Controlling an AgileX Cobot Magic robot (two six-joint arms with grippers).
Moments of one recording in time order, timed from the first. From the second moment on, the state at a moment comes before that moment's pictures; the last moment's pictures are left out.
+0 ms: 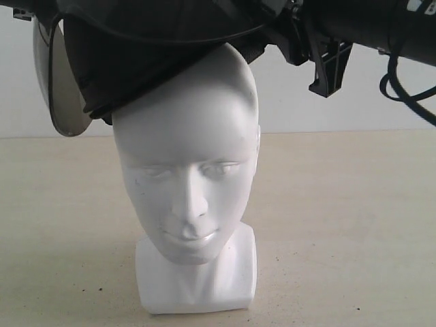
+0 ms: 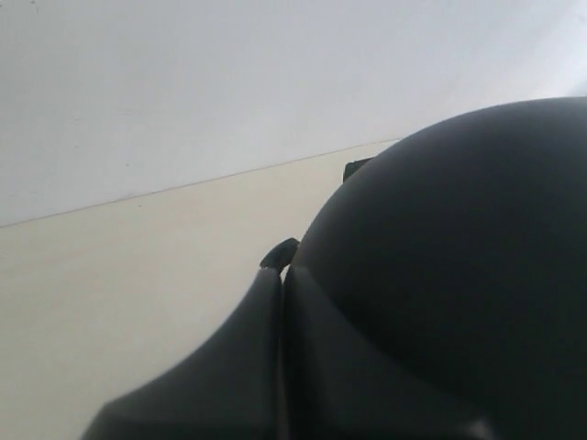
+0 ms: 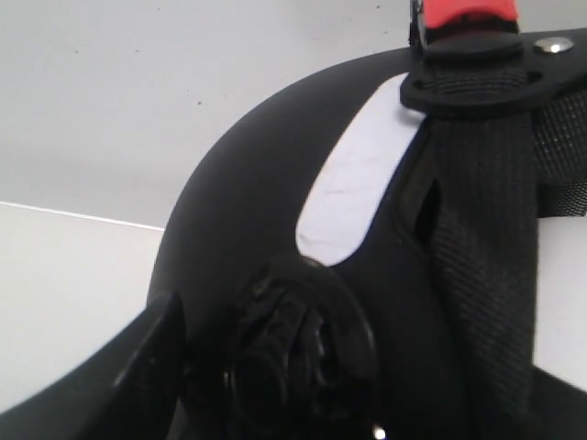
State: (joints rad) left arm -0.09 1.64 -1.57 -1.08 0.92 0.77; right arm 0.75 1.21 -0.93 -0.17 -0.24 1.52
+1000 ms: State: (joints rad) left arm -0.15 1.58 -1.60 -1.34 1.09 0.76; right arm 0.75 1.19 -0.94 -0.13 -0.14 1.51
